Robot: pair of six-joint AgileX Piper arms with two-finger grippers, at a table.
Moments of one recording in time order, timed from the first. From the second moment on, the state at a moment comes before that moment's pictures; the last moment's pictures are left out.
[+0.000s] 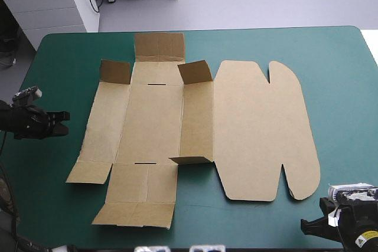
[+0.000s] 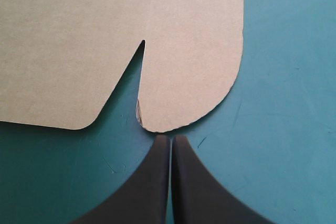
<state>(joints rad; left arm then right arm) 0.51 1.62 -1.16 -0.55 1.12 0.59 -0.04 0.22 -0.50 0.17 1.10 -0.15</state>
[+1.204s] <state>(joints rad) 0.51 1.80 -1.17 -0.69 1.20 0.71 -0.04 0.22 -0.50 0.17 1.10 -0.14</state>
